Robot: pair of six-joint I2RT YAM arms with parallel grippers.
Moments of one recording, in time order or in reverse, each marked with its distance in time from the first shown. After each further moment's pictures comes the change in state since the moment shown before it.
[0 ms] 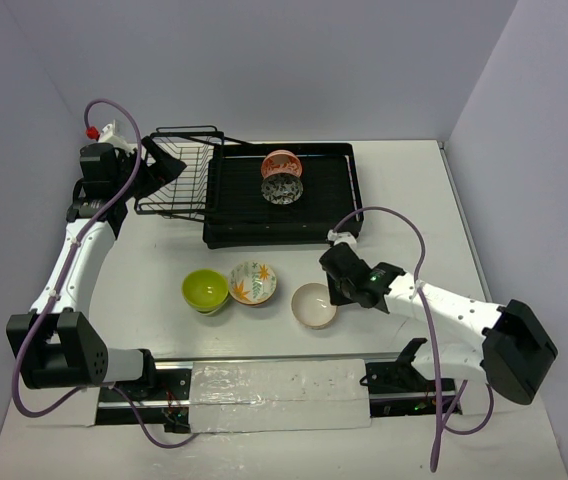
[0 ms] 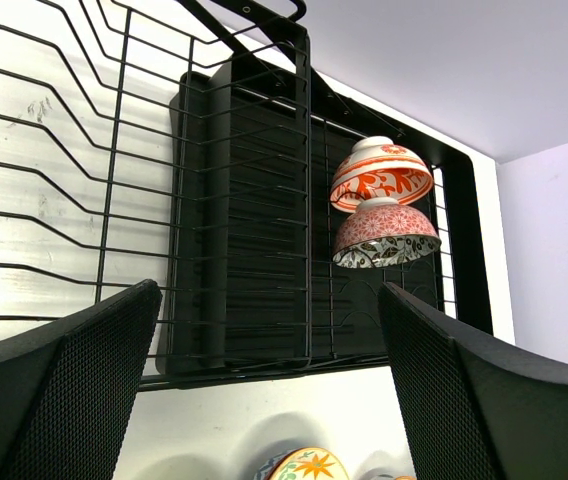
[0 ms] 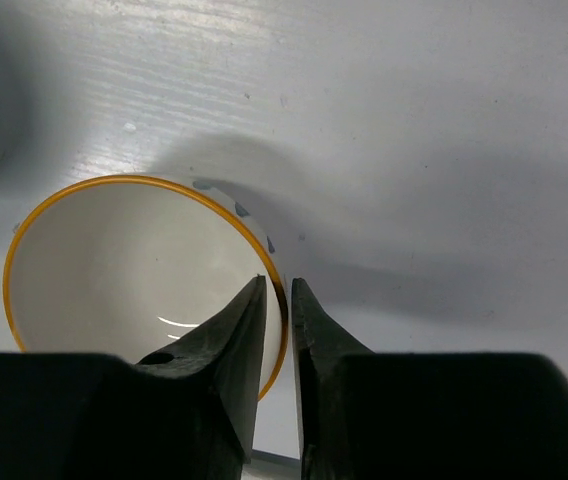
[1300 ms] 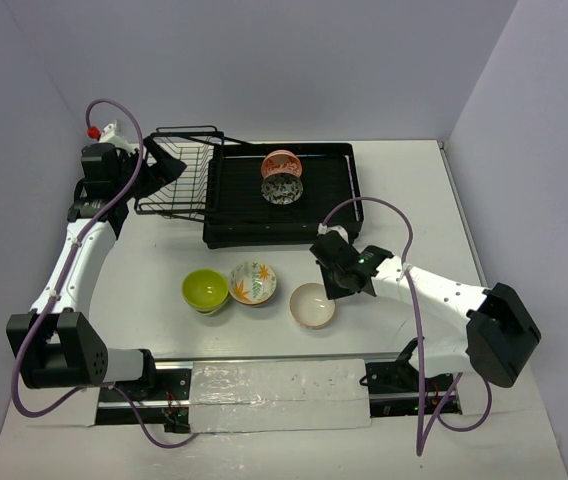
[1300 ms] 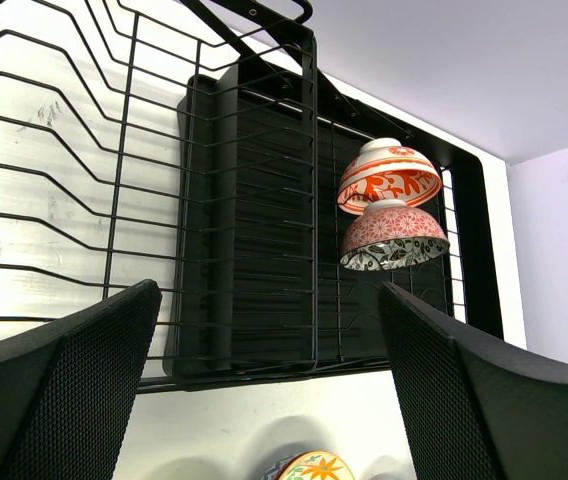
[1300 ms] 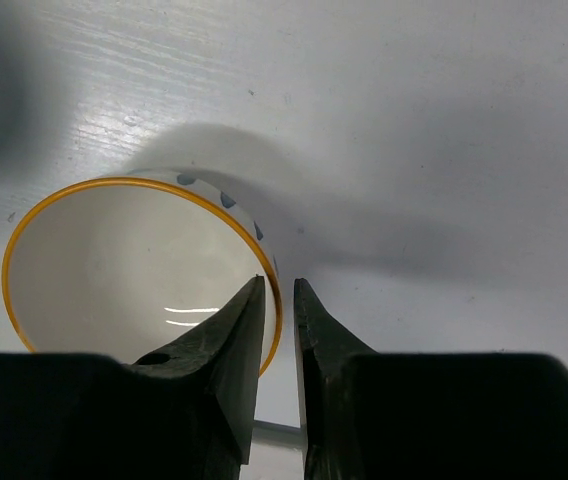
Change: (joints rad) left arm -0.008 0.000 0.000 -0.001 -0.024 0.017; right arm -0.019 0.132 0.160 -0.145 -0.034 -0.046
